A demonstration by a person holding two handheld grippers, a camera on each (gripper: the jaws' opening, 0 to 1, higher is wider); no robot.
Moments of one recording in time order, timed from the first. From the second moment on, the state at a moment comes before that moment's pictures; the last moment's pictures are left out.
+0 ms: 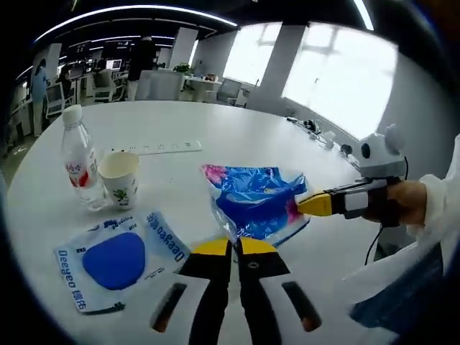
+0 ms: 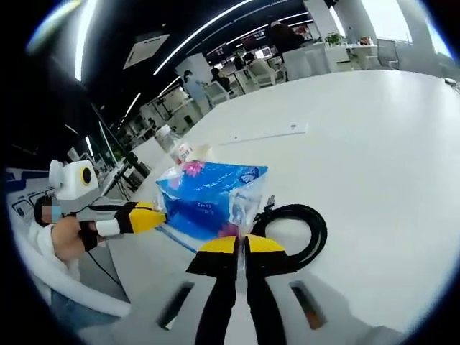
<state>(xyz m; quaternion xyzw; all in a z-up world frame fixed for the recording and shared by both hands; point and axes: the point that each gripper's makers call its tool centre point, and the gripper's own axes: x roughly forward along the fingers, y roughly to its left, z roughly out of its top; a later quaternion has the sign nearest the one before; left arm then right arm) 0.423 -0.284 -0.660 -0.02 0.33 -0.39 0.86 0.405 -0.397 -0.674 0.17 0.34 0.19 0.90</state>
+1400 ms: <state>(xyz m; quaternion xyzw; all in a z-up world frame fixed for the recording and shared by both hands) 0.480 -0.375 -0.670 0.02 0.35 -0.46 0.82 0.463 -0.484 -0.671 0.20 0.30 0.11 0.93</state>
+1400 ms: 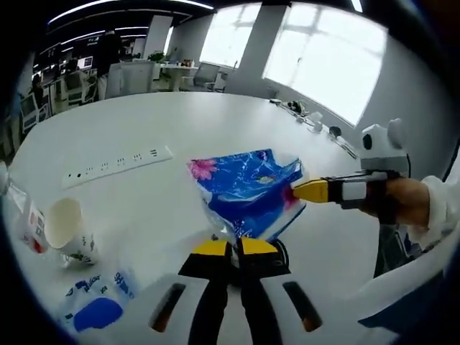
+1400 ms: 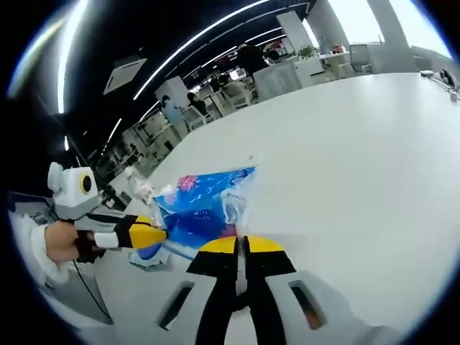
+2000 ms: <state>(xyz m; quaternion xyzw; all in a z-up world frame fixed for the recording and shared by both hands) 0.508 -0.408 -0.698 -0.01 0.39 -0.46 0.80 0.495 -0.520 -0.704 0.18 0.30 0.07 0.93</state>
